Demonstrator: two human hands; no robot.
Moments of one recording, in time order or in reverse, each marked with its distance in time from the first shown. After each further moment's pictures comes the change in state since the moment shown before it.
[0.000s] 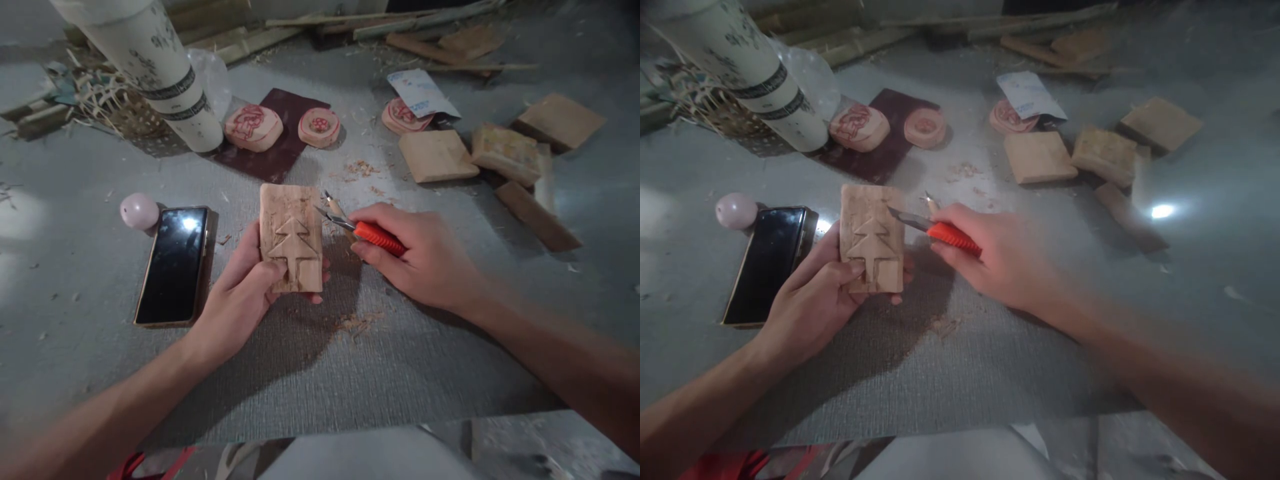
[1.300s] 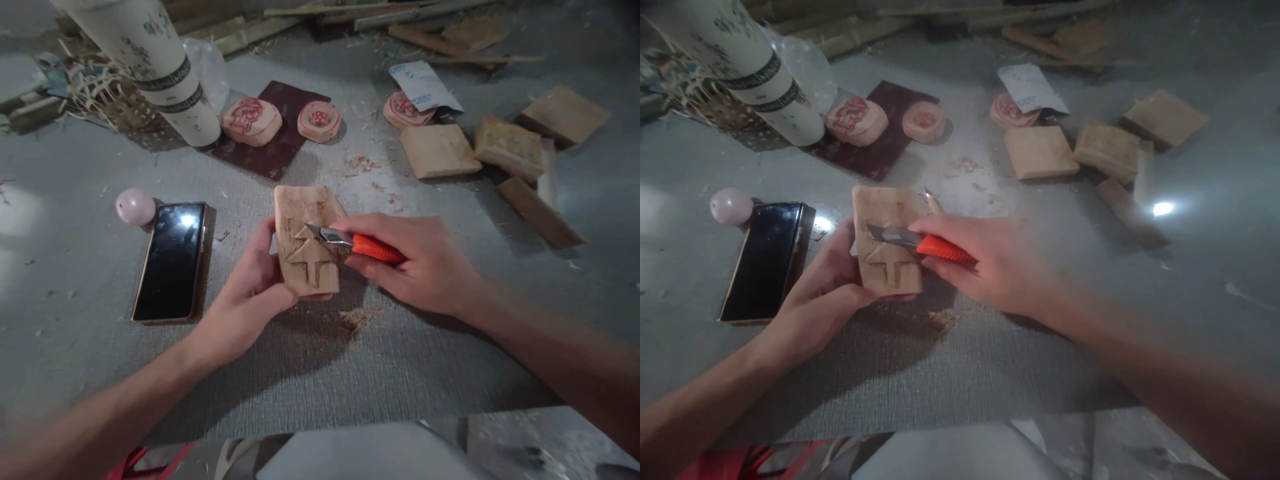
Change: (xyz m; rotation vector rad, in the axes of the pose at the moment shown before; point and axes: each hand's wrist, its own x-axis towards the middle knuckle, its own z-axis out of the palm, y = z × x) left_hand -0.002 -0.011 -0.009 0.023 -0.188 0.034; right_hand -0.005 -0.007 0.002 0.041 -0.024 -0.103
